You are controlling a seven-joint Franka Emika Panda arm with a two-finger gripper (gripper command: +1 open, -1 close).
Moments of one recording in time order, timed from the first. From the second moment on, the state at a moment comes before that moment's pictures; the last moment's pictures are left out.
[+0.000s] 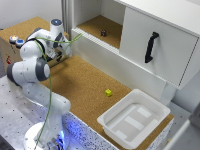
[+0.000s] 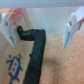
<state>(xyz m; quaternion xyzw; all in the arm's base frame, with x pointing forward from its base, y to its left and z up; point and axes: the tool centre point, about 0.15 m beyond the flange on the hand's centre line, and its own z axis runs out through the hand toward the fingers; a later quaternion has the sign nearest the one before) 0.307 0.325 0.416 -0.98 -0.11 -0.15 0.11</state>
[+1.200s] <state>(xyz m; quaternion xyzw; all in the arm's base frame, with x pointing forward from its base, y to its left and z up) 0.178 0.437 0.495 -0.84 -0.55 -0.03 0.03</state>
